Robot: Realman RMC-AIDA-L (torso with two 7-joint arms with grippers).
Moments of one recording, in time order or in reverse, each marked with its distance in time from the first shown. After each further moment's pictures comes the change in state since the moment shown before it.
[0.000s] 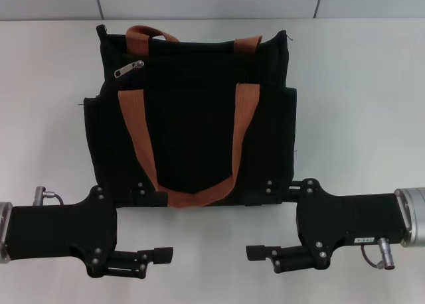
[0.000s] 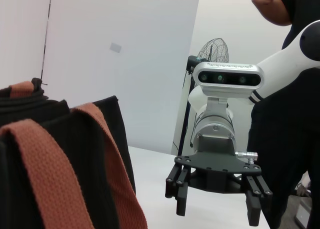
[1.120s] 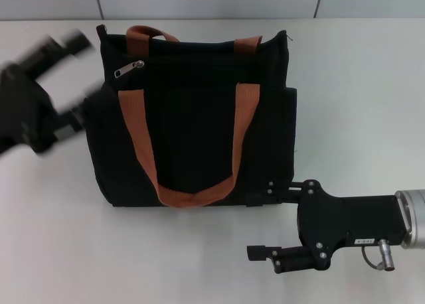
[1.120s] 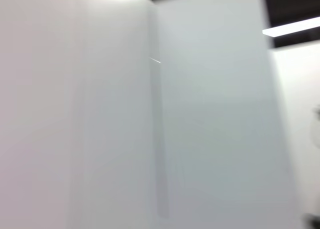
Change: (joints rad) left arm 0.002 -0.090 -0.541 -0.025 -0.147 0.175 0.066; right arm -0.007 0.000 0.000 0.003 0.001 0.009 -0.002
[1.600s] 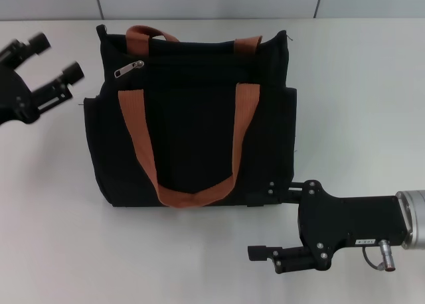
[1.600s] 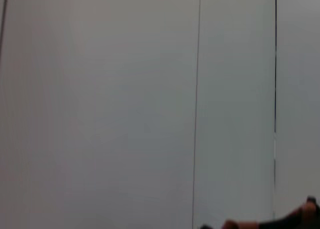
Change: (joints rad) left arm -0.017 0.041 -0.090 -0.011 0.139 -0.319 0.013; right arm -0.002 -0.001 0.001 0.000 0.000 0.000 -0.004
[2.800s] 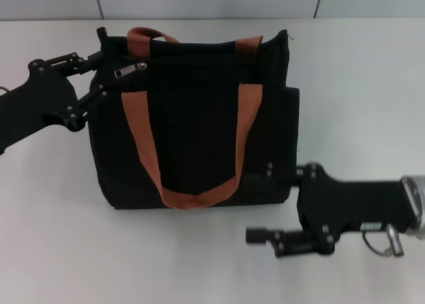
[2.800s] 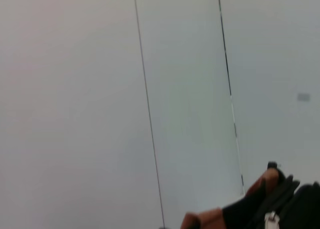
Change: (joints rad) left arm -0.078 -0.045 -0.033 0.037 0.165 -0.032 0.128; right arm 0.024 0.000 0.020 0.001 0.066 -0.096 0.069
